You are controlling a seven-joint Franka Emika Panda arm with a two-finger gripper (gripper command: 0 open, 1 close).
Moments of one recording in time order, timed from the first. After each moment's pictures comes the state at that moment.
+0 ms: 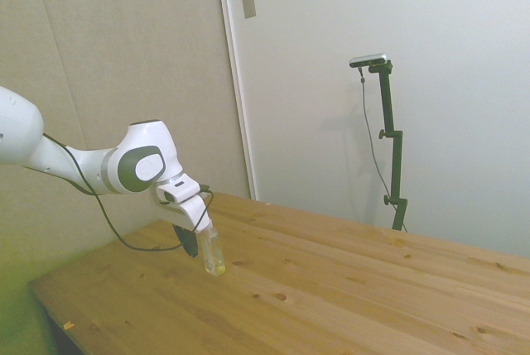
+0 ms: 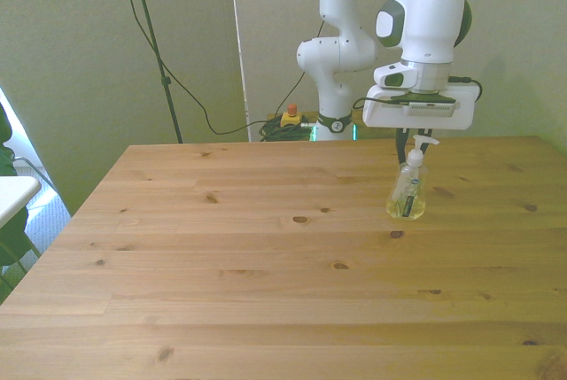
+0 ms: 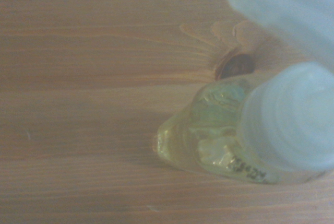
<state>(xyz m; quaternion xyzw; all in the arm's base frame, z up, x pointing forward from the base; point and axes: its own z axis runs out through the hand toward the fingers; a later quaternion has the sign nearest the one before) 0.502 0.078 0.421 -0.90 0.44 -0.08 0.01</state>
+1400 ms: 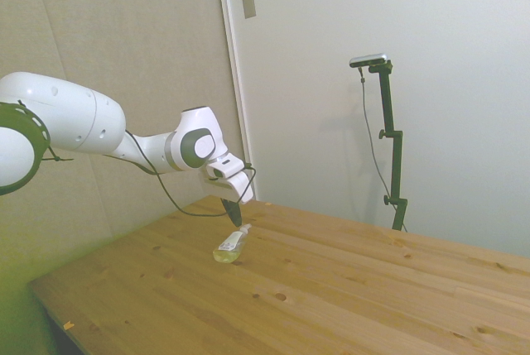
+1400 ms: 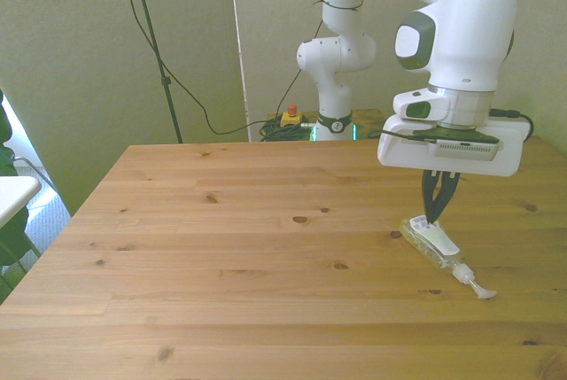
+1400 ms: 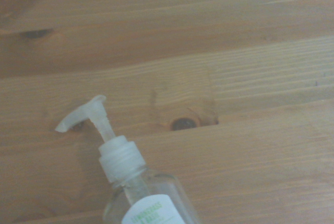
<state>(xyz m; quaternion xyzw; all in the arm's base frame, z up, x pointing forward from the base) 0.654 0.073 0.431 -0.87 0.47 -0.11 0.01</state>
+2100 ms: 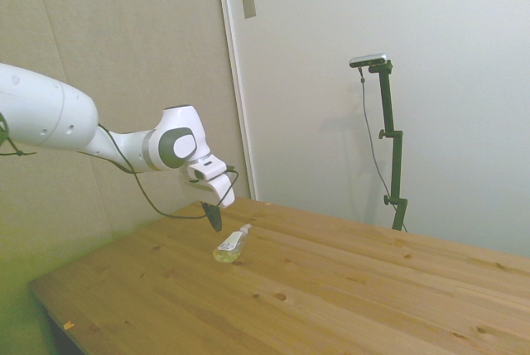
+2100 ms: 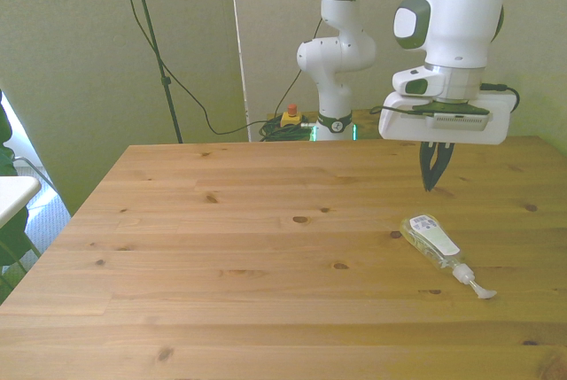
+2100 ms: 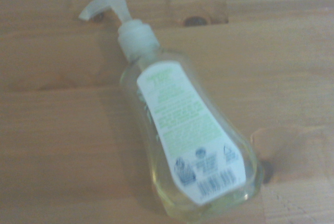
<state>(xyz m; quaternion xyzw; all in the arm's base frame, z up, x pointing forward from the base) 0.570 0.090 0.441 -0.89 0.45 -0.08 0.01</state>
